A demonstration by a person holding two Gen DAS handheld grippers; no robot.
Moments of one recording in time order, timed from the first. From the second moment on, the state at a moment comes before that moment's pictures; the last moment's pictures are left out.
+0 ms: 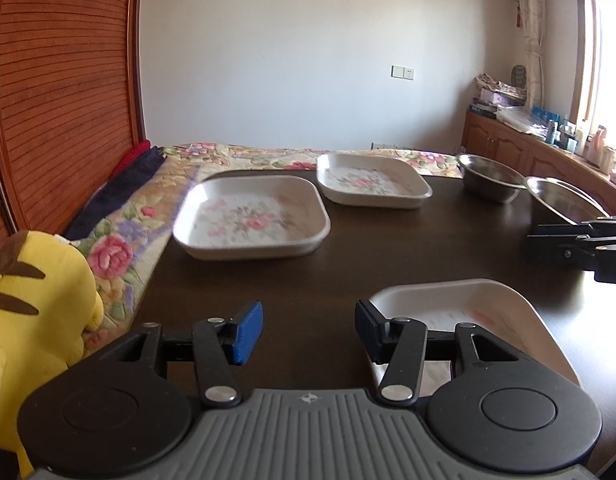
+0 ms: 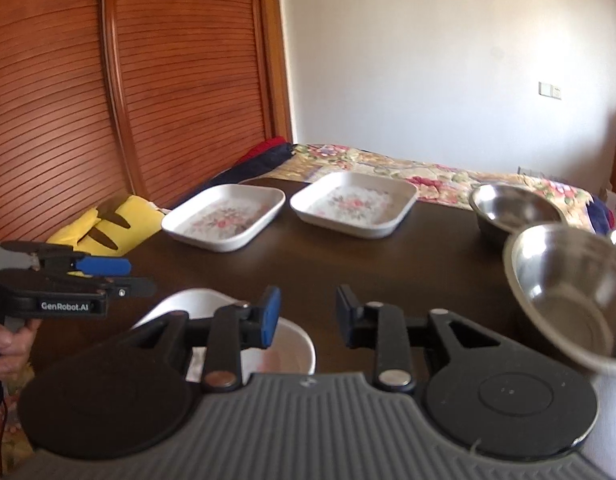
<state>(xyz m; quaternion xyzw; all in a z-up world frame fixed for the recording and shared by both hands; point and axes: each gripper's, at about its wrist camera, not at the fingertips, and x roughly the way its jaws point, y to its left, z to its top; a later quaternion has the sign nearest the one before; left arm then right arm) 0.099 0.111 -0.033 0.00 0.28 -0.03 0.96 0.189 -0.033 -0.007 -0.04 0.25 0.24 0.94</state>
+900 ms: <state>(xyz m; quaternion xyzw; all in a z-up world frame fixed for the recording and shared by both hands) 0.215 0.204 -0.032 0.01 0.28 -0.04 0.96 0.307 0.070 -0.014 -0.08 0.32 0.32 0.89</state>
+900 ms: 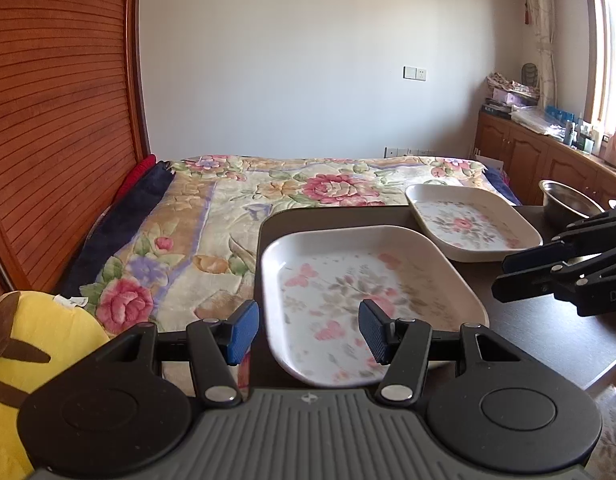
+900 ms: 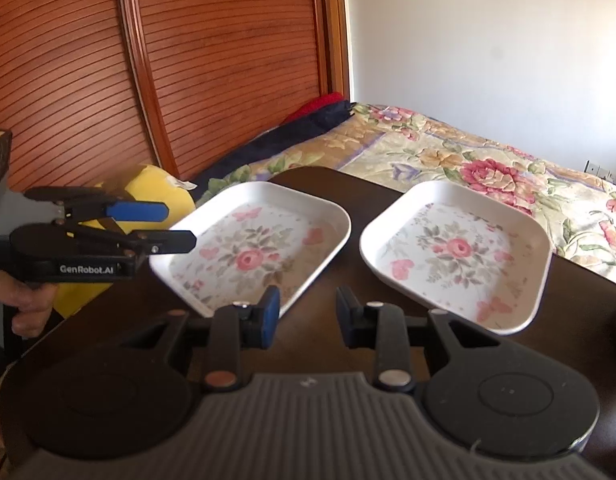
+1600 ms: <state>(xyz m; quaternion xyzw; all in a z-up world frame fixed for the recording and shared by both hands) 0.240 0.232 -0.052 -0.03 0.29 -0.05 0.95 0.335 0.098 -0.028 -0.09 0.36 0.32 0.87</state>
